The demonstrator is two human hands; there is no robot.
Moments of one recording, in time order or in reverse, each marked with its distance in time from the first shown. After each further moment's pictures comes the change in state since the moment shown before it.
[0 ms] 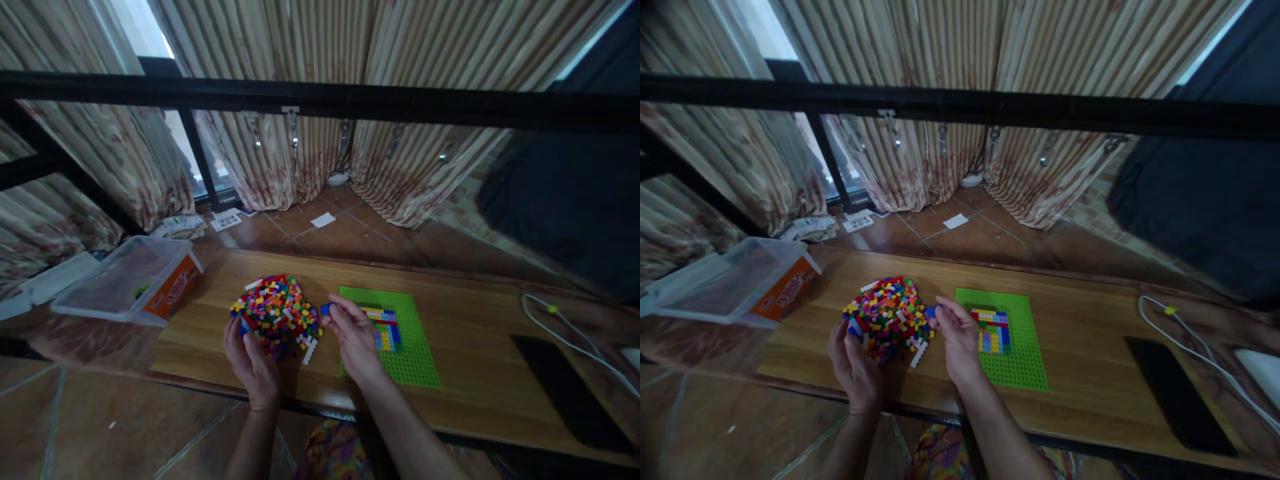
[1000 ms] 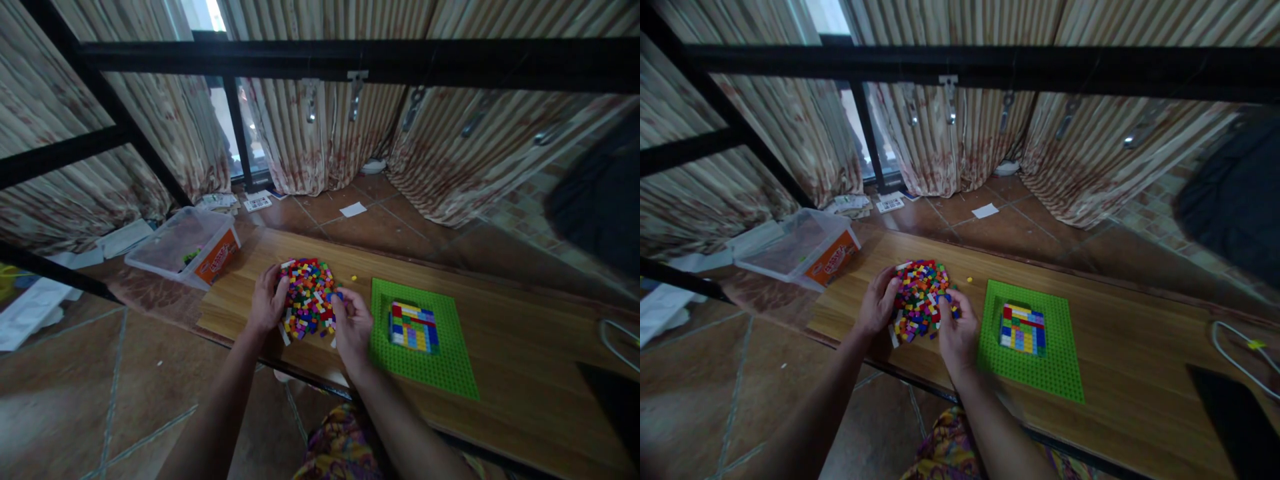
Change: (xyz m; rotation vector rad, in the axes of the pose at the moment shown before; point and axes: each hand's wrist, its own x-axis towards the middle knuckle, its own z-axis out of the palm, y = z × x) left_hand 0.091 -0.034 -0.007 0.154 -0.615 0.125; right_hand -0.002 0.059 0.019 -0.584 0.060 -0.339
